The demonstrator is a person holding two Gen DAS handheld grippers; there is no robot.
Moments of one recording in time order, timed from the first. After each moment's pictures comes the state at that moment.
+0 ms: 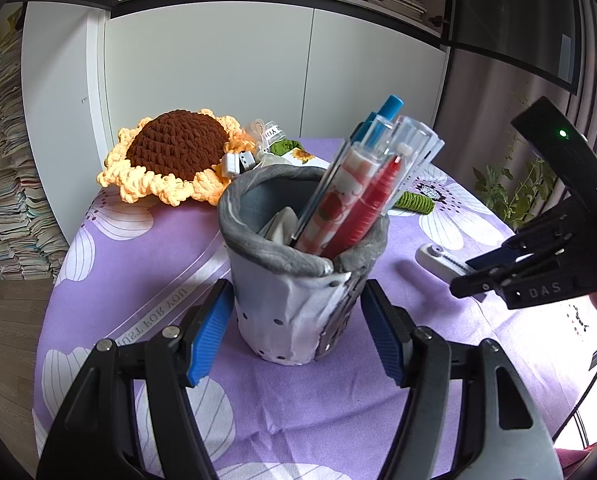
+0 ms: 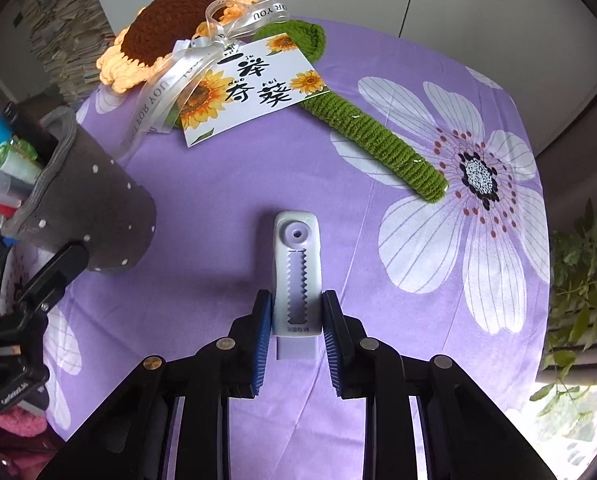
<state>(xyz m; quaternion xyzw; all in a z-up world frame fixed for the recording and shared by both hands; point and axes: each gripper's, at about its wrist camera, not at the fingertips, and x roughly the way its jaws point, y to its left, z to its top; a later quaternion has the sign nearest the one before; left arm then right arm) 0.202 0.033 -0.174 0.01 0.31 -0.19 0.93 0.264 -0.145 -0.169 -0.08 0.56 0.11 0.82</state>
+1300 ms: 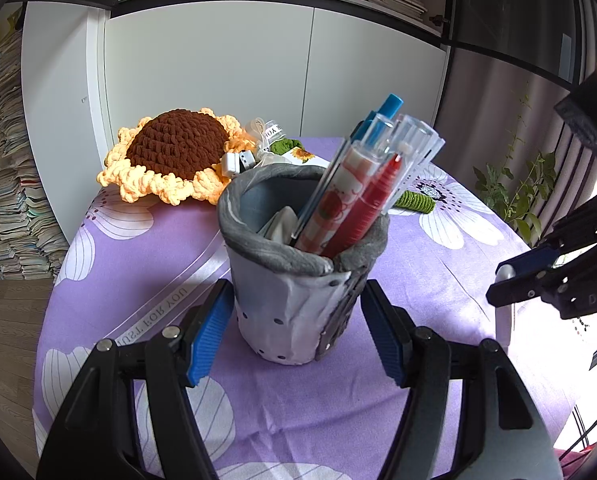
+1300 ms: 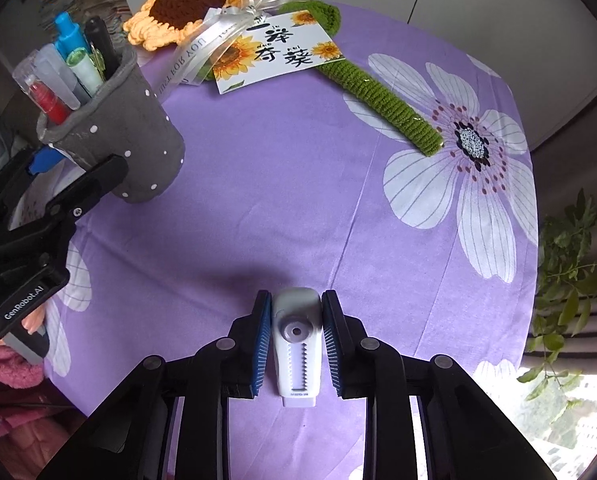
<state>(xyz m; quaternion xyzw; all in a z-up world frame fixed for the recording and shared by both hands) 0.202 0.033 -0.174 0.01 0.31 -0.19 0.93 0.218 -0.141 -0.159 -0.10 0.57 0.11 0.81</state>
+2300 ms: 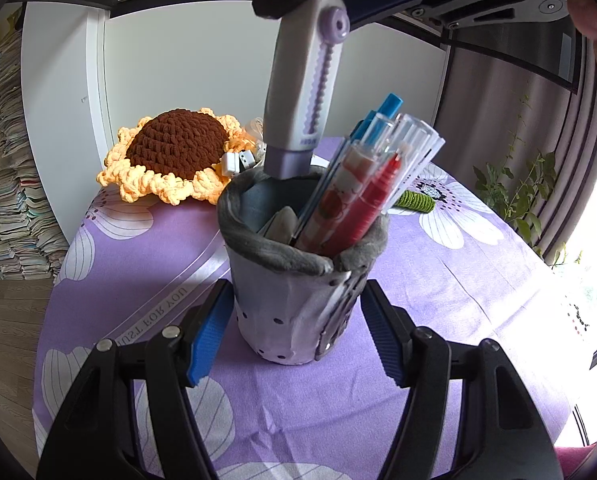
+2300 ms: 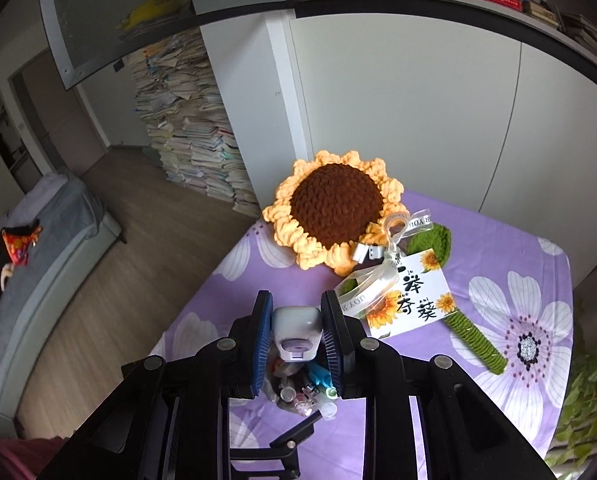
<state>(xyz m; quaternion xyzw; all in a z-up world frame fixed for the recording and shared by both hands) 0.203 0.033 -0.174 0.01 0.31 -0.19 0.93 0.270 -0.041 -0.032 -0.04 0.40 0.26 0.88</state>
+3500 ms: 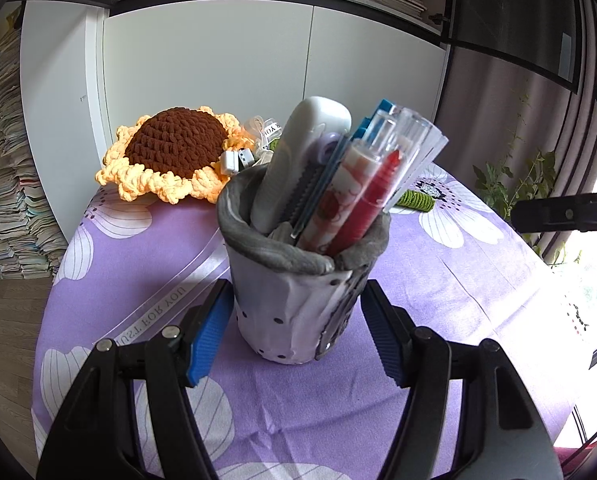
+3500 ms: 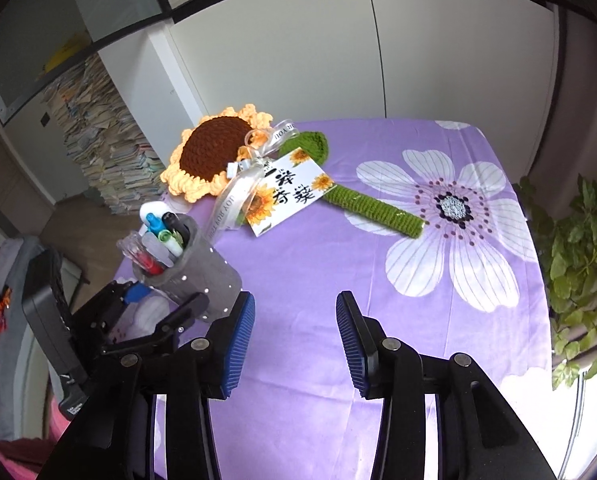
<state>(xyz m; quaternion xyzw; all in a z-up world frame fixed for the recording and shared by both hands) 0.203 0.032 -0.175 0.01 0.31 -0.19 0.93 0.209 -0.169 -0.103 0.07 0.43 0.13 0.89</state>
